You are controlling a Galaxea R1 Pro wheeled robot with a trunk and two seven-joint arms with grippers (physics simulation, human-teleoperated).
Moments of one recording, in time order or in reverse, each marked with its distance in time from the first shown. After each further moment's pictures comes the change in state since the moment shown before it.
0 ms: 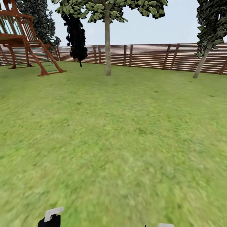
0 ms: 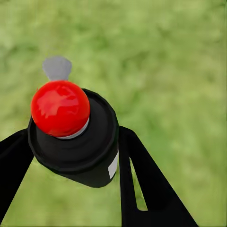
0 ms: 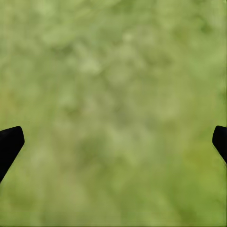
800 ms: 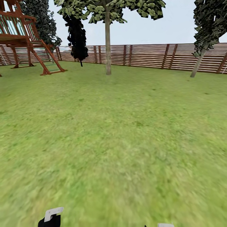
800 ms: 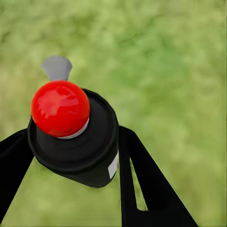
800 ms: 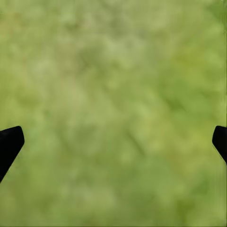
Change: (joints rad) left arm 0.000 0.000 0.000 0.000 0.000 0.000 0.000; right arm 0.000 0.001 0.000 0.000 0.000 0.000 0.000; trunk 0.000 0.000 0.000
